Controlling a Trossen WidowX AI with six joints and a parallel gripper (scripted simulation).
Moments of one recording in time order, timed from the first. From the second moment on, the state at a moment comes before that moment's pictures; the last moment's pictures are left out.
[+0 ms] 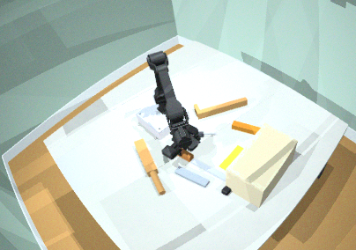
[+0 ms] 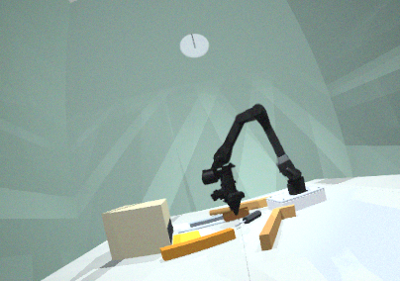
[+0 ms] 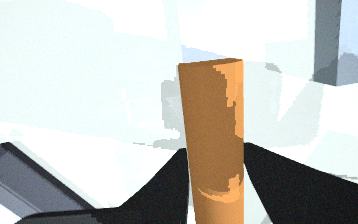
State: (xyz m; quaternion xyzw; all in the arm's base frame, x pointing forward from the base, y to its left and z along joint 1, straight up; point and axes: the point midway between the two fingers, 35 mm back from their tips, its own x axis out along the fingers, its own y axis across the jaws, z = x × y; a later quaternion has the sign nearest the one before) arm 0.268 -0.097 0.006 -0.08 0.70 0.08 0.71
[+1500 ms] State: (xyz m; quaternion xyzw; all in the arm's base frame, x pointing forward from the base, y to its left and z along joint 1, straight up) arm 0.246 -0.104 -0.006 -0.08 0.69 0.08 0.71
